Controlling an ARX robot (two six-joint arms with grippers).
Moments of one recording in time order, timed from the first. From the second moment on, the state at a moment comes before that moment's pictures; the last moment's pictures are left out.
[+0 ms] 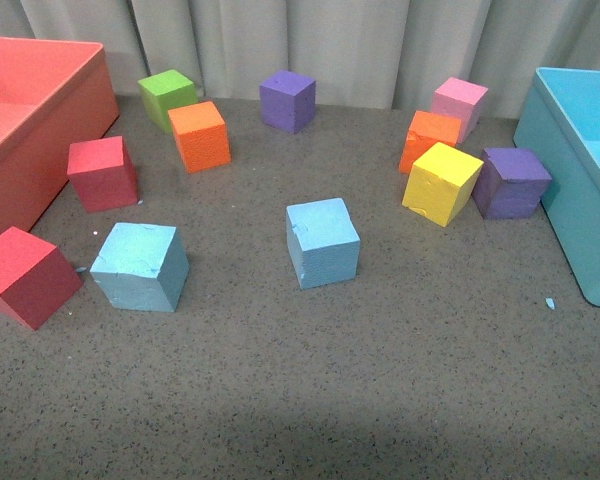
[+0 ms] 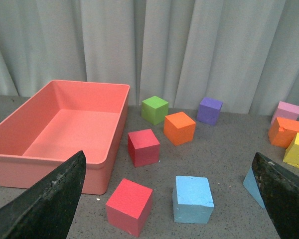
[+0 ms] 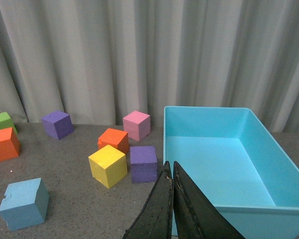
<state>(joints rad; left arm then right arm) 0.00 0.00 0.02 0.00 0.00 0.00 0.00 0.30 0.00 0.30 0.00 0.00</state>
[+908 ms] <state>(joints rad) 0.00 0.00 0.02 0.00 0.00 0.00 0.00 0.00 0.00 0.00 0.00 0.00</state>
